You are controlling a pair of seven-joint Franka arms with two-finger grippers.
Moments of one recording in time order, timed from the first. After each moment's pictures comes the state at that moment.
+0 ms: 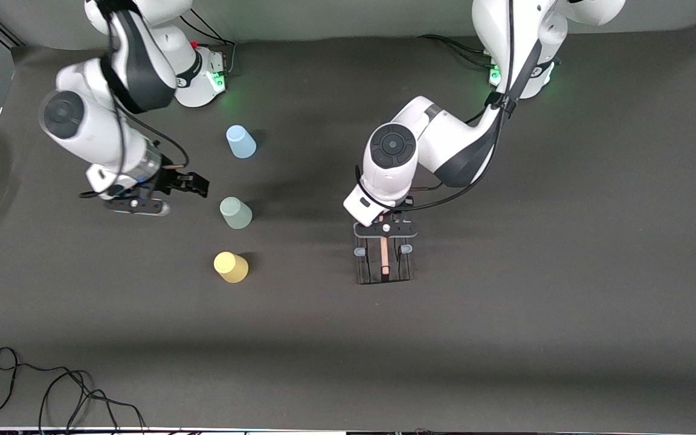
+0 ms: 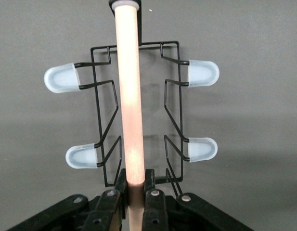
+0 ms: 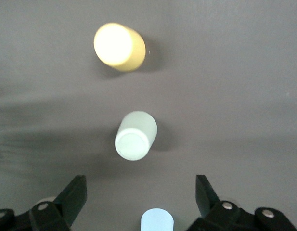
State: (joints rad) left arm -0.68 0.53 -0.04 -1.53 -0.04 2.04 -0.71; right arm 0.39 -0.05 -0.13 -2.25 0.08 2.12 0.36
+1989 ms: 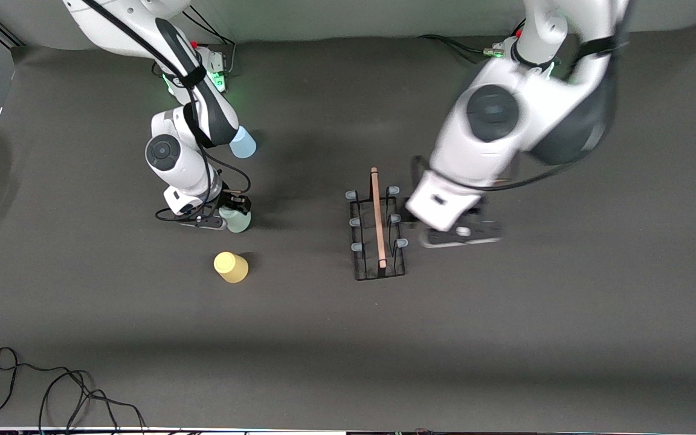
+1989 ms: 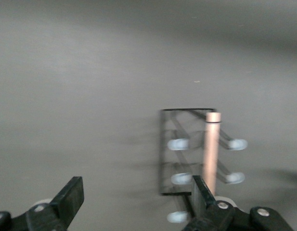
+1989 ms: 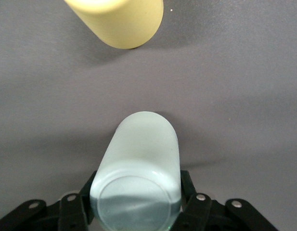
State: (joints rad) left arm -0.48 0.34 0.00 -1.43 -0.02 1.78 -0.56; right arm 0.50 0.19 -0.13 -2.38 0.16 2.53 0.44
